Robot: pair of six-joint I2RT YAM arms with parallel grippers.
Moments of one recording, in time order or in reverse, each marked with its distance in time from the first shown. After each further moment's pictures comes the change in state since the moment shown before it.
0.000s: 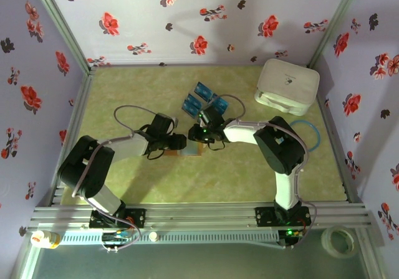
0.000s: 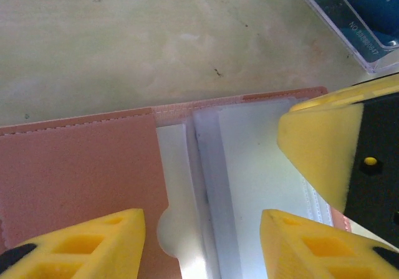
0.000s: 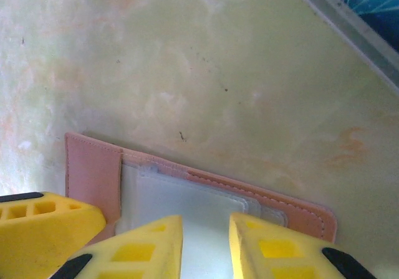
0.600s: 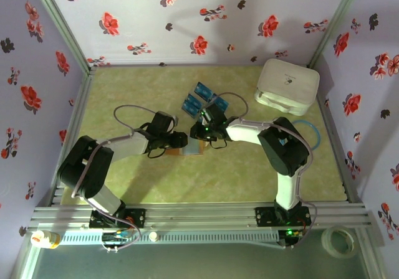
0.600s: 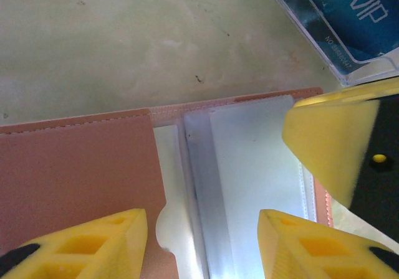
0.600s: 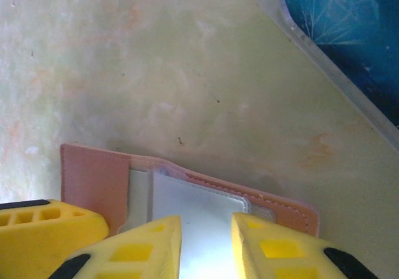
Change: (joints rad) left arm 0.000 -0.004 0.027 -0.022 0.035 -0.066; right arm -0.017 -0.039 -0.004 -0.037 0.018 -0.019
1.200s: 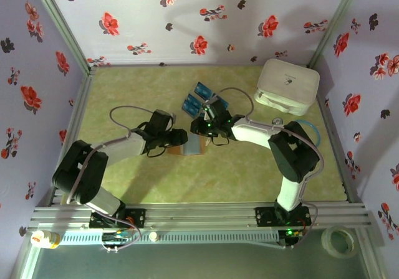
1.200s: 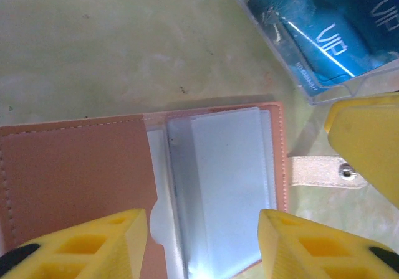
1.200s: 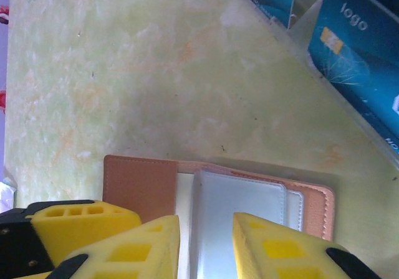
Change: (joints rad) left arm 0.000 -0.045 0.000 -0.005 0.006 -0.106; right arm -0.007 -0.099 -0.010 0.002 0.000 0.000
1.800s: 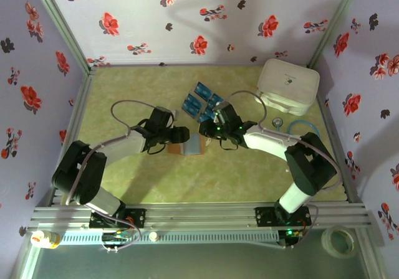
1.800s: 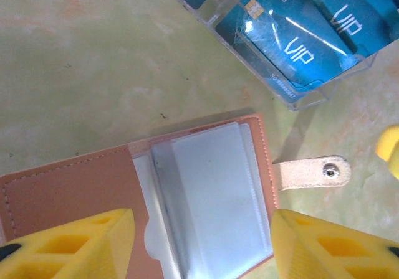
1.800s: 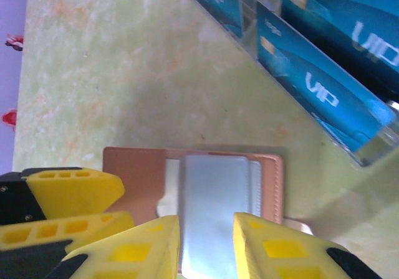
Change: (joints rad) left arm 0.000 -0.024 0.044 -0.027 -0.007 0.101; right arm -0.021 -0.182 -0.154 0.037 0.057 0.021
